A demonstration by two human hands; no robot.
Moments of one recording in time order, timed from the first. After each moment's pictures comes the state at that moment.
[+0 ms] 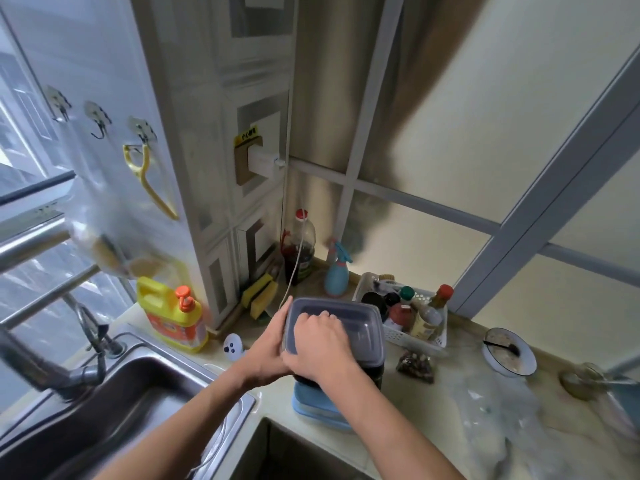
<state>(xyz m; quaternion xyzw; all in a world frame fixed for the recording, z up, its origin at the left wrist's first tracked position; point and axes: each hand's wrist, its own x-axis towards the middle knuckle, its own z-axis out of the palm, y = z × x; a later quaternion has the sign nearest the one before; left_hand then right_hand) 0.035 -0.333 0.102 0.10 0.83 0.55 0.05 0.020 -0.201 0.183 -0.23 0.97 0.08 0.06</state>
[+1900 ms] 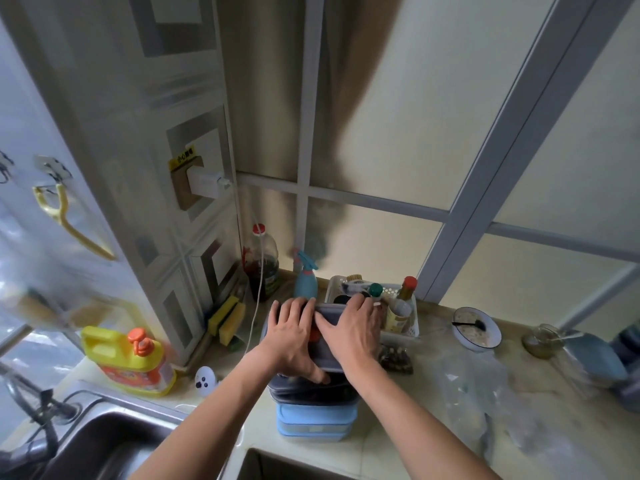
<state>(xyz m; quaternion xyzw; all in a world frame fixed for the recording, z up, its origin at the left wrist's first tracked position) -0.032 -0.260 0.148 0.20 0.98 0.06 0.07 -0.030 -0.118 0.150 0.12 0.97 -0.13 -0.14</state>
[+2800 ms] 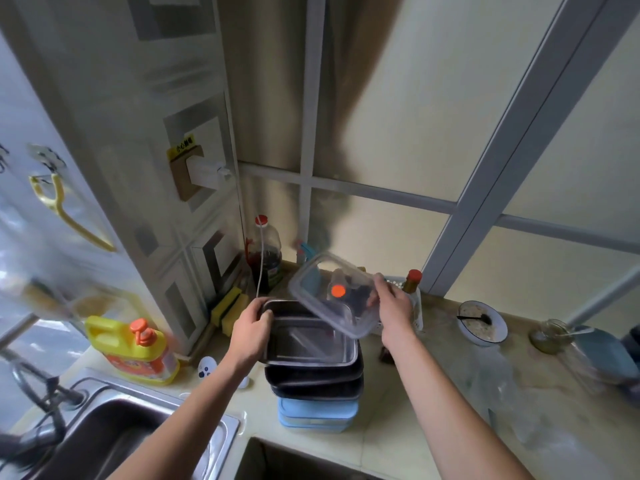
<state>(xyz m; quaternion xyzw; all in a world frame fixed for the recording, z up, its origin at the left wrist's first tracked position) -0.021 -0.305 0.132 -0.12 0.81 0.57 0.02 -0.061 -0.051 0.156 0.24 0.65 -0.72 -0.05</state>
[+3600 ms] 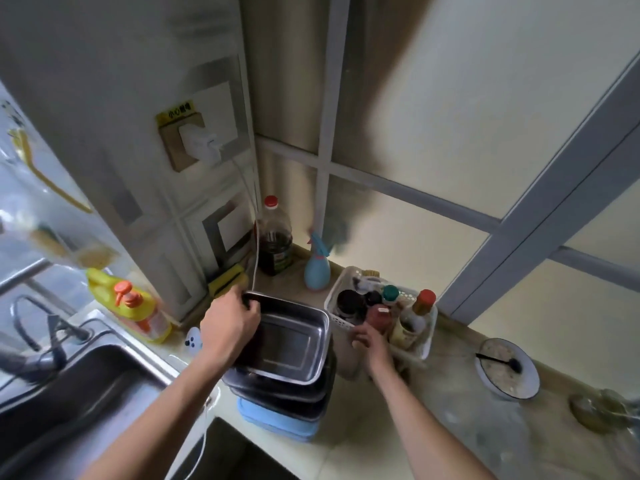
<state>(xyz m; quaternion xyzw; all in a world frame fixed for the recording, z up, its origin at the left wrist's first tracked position) -0.044 -0.253 0.138 -0.30 0.92 0.24 -0.07 -0.125 0.008 -0.004 0.17 0.74 -0.63 0.16</state>
